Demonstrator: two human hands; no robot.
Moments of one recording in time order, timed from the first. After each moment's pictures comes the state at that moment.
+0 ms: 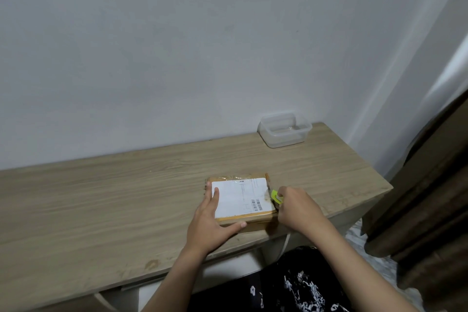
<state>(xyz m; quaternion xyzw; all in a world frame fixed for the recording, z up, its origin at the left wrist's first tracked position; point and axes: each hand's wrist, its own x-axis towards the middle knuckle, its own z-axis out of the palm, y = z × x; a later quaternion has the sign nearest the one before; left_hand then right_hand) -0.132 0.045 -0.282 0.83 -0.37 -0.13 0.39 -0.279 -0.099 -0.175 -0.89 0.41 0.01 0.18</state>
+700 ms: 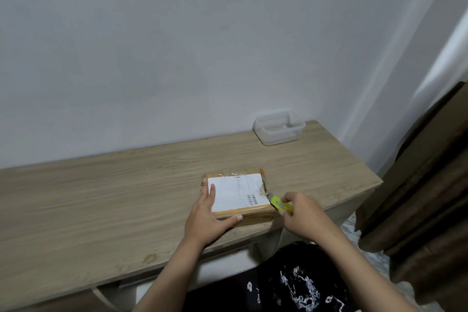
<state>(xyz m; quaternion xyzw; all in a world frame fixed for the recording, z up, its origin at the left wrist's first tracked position) -0.133 0.045 -0.276 0.83 -0.37 -0.15 0.38 -0.315 -0.090 -0.180 -0.88 0.42 -0.03 0.23</state>
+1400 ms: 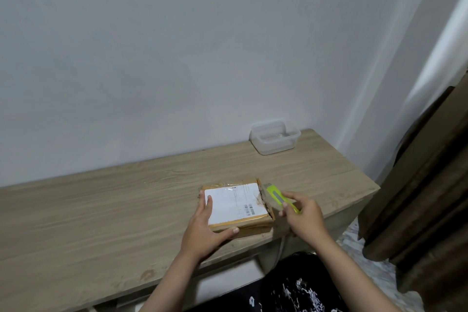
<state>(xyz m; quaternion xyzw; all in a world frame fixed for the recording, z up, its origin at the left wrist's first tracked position) -0.133 0.047 -0.273 0.81 -0.39 -0.17 0.40 -0.315 -0.110 -0.211 -0.74 0.43 -0.26 0.44</state>
